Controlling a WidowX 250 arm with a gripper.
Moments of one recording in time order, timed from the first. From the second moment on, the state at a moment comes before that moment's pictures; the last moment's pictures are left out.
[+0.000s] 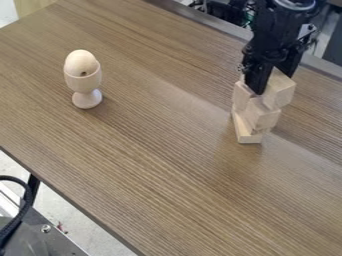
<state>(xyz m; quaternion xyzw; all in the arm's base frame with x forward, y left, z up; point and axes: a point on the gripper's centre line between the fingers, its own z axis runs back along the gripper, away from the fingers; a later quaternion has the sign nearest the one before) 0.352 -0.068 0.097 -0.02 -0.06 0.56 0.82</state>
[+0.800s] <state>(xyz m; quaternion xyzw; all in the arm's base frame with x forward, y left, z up) 0.343 -0.058 0.092 0.00 -0.04 0.57 0.82</state>
